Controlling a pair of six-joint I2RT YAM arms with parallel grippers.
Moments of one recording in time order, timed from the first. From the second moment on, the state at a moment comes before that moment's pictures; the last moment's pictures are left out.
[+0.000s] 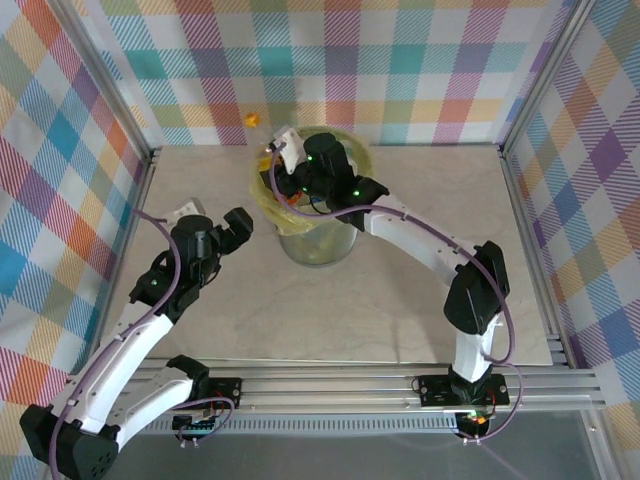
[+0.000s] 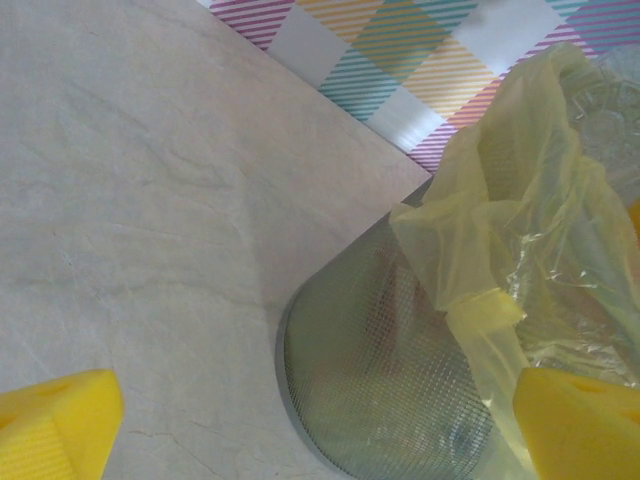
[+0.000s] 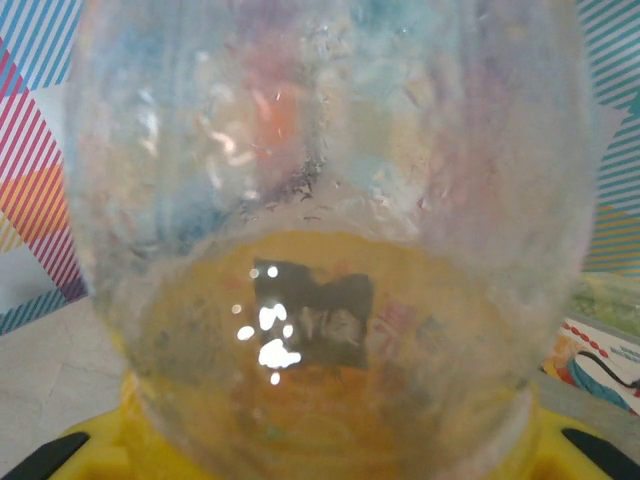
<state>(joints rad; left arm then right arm) -0.41 0.88 0.86 -0.47 -0.28 -0.80 0.81 1.85 1.75 -0.15 -0.09 -0.03</state>
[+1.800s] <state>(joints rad) -0.39 1.57 1.62 -0.38 0.06 -0.52 0.80 1.55 1.51 -0.21 0.42 0.17</state>
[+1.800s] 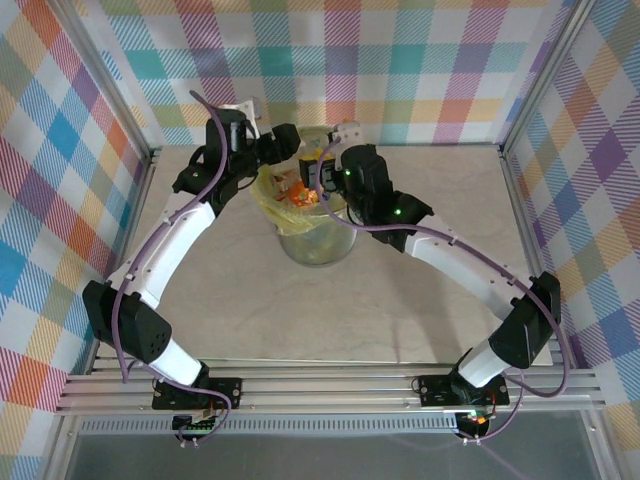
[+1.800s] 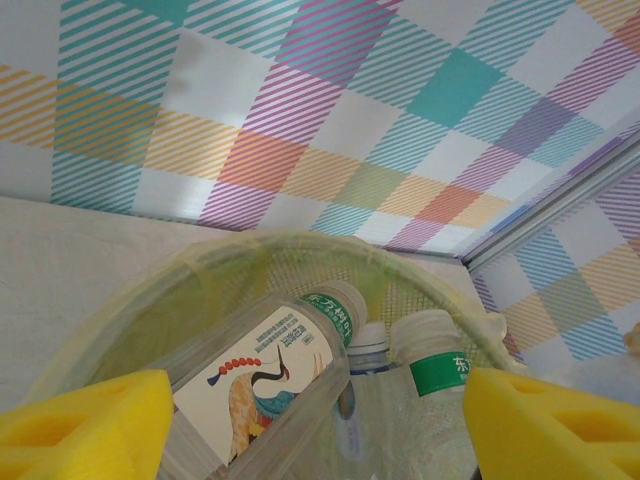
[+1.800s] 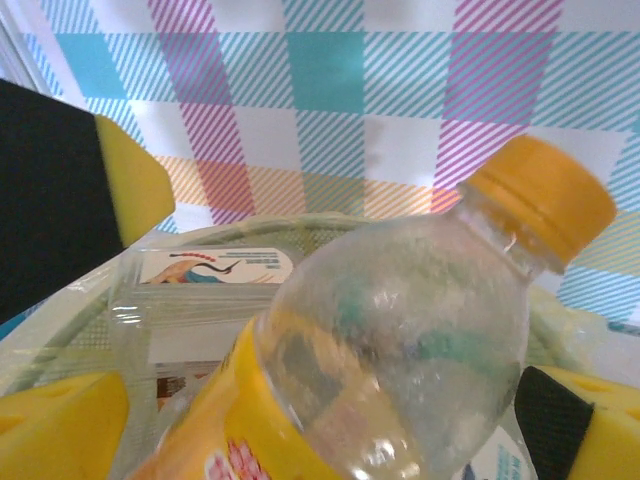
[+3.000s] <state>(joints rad) -0.36 1.41 1.54 -0.47 -0.20 -0.45 0.77 1.72 1.73 -0.45 0.44 0.30</state>
